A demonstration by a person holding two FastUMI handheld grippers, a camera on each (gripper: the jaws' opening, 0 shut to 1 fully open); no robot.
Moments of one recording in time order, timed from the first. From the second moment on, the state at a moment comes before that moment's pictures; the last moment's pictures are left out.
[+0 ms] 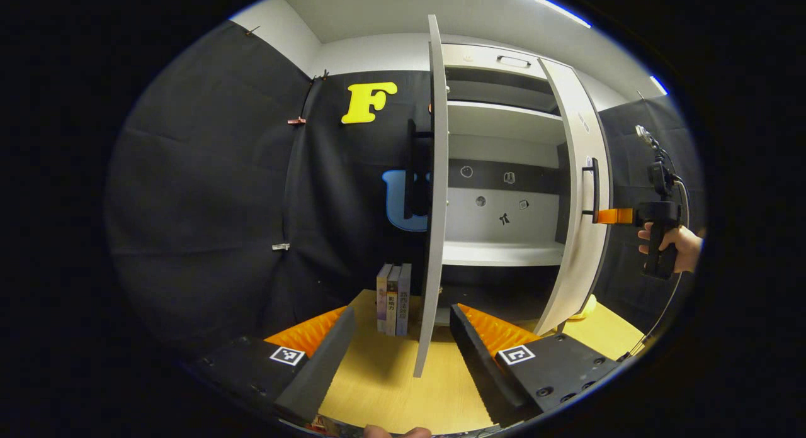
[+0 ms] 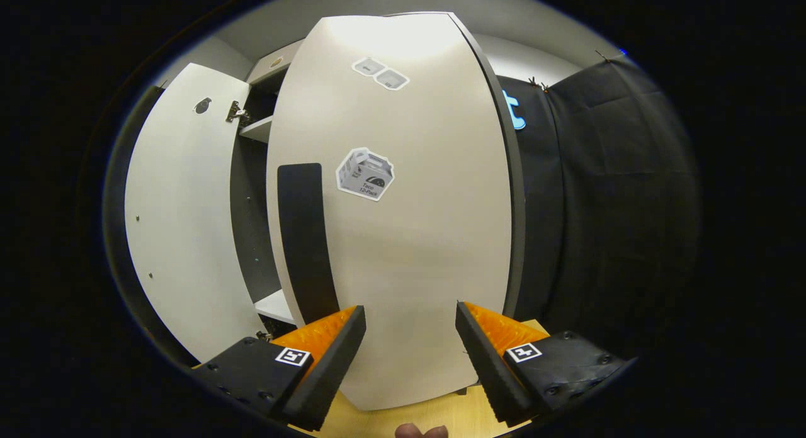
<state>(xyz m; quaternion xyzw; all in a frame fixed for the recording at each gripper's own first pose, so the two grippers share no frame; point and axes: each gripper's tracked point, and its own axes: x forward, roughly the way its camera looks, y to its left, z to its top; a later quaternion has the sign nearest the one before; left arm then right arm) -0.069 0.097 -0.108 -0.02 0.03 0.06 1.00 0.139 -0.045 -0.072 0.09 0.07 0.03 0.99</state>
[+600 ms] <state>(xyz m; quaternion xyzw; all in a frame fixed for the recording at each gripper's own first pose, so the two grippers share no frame) -0.041 0.131 -0.092 0.00 0.02 0.07 1.00 0.192 -0.039 -0.081 0.07 0.07 0.01 0.99</state>
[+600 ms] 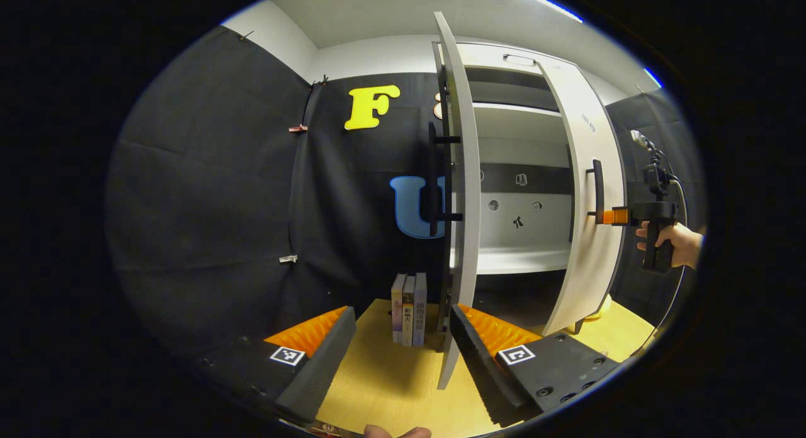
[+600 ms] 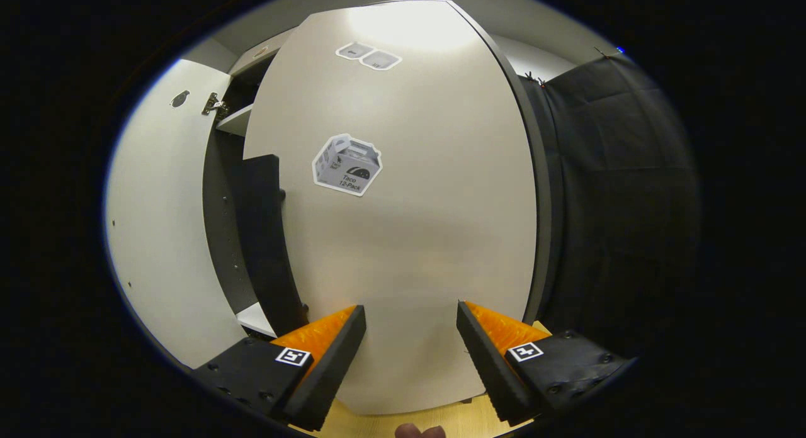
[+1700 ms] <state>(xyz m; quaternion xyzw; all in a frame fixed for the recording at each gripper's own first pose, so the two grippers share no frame) 0.037 0.159 -0.009 0.03 -0.02 0.06 1.00 0.086 -0.039 -0.040 0.04 0.05 0.00 1.00</state>
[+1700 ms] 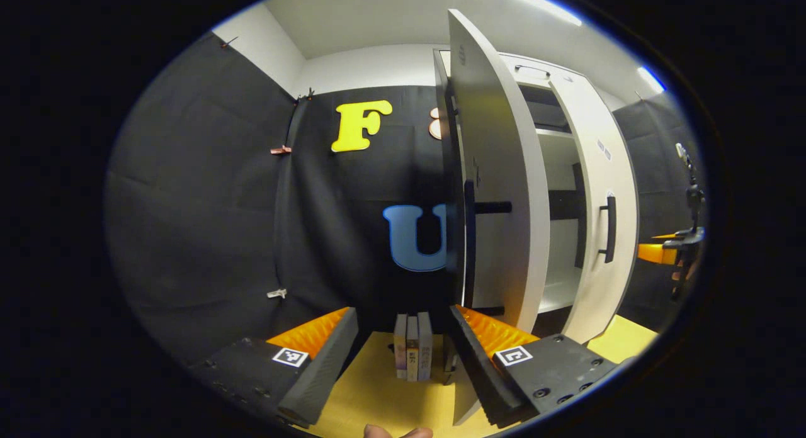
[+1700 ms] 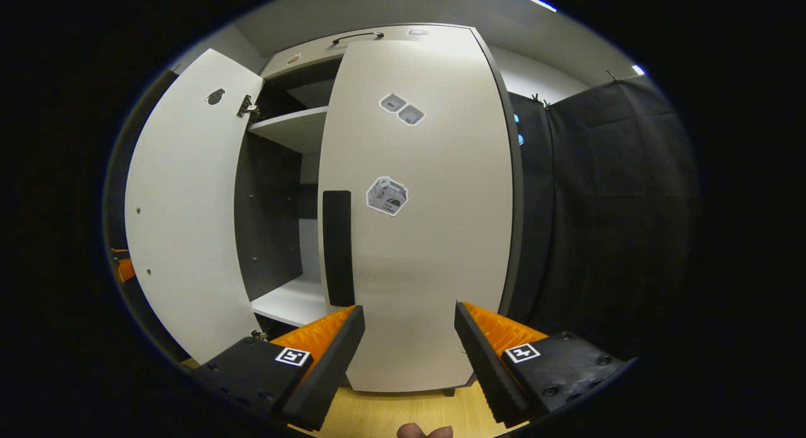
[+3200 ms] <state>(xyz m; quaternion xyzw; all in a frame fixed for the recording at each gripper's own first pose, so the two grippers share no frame) 0.115 -0.064 -0.001 0.01 -0.03 -0.06 1.00 0.027 -0.106 -0.031 0.08 0.07 0.03 0.99</state>
